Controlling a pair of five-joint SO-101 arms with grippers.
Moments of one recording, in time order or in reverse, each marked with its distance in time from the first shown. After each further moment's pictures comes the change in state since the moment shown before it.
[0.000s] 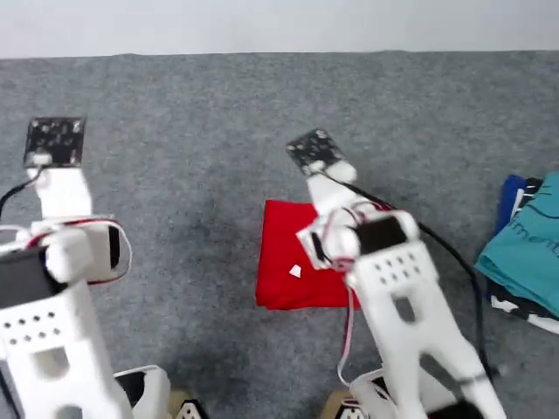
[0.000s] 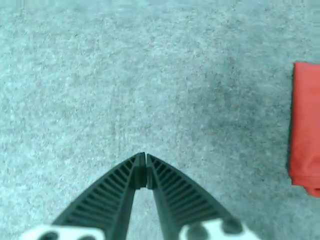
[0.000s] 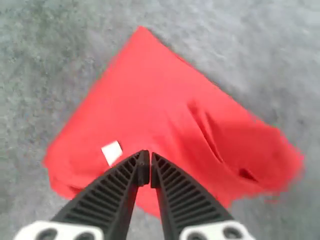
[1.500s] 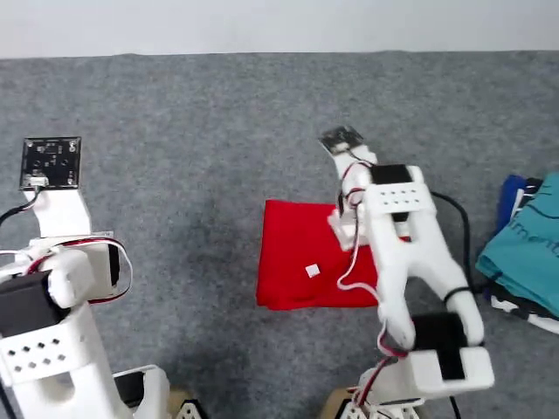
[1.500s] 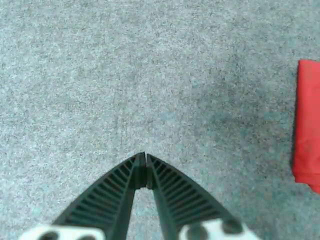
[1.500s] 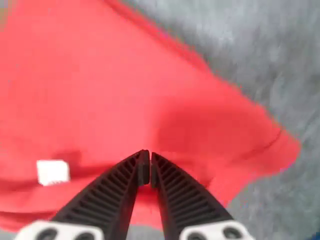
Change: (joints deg) left arm -0.8 -5.6 4.0 0.1 0.0; right arm 16.3 28.4 -13.0 6.9 6.2
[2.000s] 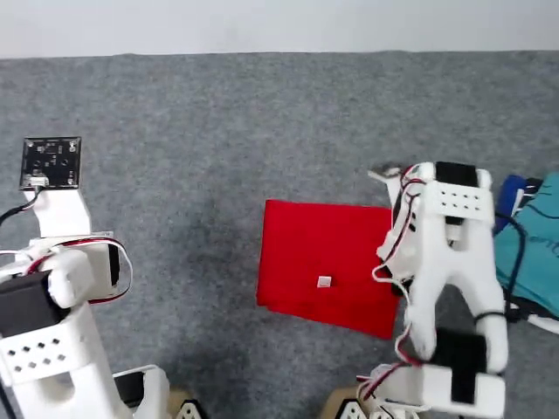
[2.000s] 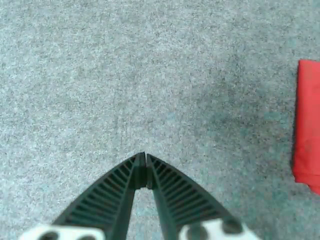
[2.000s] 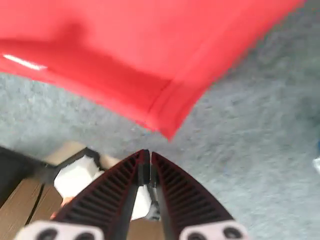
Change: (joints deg) left arm 0.0 0.0 0.0 0.0 0.0; right arm 12.2 -8.8 -2.7 26.0 12.1
